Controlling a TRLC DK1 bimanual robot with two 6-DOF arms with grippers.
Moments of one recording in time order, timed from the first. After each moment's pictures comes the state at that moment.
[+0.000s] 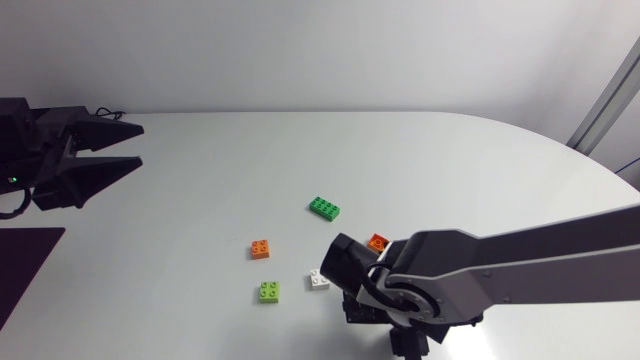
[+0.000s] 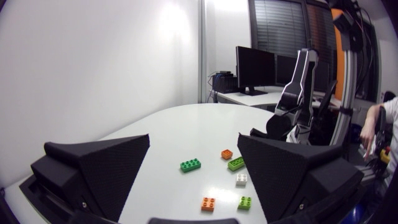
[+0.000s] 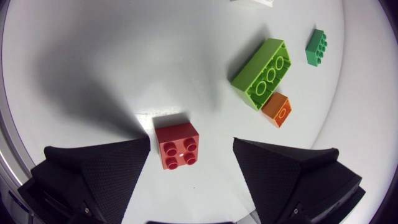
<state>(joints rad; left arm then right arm) 0.43 1.65 1.19 -1.52 1.49 2.05 0.92 1.63 0.78 -0.58 0.48 -0.70</state>
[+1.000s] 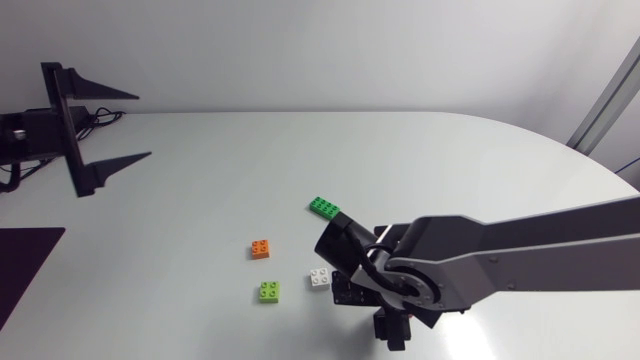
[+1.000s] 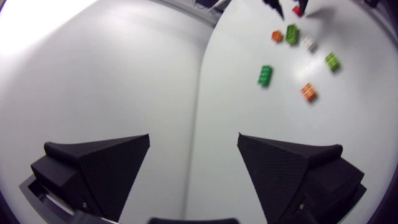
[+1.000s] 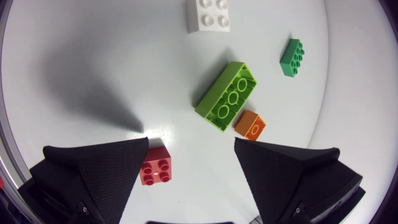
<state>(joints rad) 0.34 1.33 0.97 -0.18 1.03 1.74 0.90 1.61 0.82 -0.51 0.45 -0.72</state>
